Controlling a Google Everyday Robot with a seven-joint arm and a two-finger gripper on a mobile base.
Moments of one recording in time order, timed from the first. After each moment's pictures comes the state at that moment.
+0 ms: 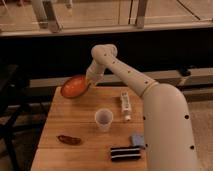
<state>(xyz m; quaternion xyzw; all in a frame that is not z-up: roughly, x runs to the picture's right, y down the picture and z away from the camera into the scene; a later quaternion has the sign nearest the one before) -0.087 -0.032 0.861 -0.12 -0.34 -0.52 0.77</state>
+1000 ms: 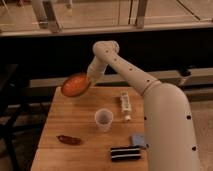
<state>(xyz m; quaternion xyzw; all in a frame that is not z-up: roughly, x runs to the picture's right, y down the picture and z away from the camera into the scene) -0.080 -0.044 0.849 -0.12 -0.34 -0.53 0.77</state>
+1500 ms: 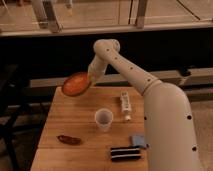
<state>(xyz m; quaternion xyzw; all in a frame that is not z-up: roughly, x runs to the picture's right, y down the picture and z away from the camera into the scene) -0.077 -0.048 0.846 -0.12 -0.34 -0.53 0.77</state>
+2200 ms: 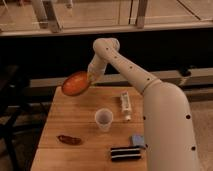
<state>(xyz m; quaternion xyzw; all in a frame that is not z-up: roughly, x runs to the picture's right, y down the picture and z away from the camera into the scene) -0.078 -0.052 0.843 -0.12 -0.34 -0.54 0.76</state>
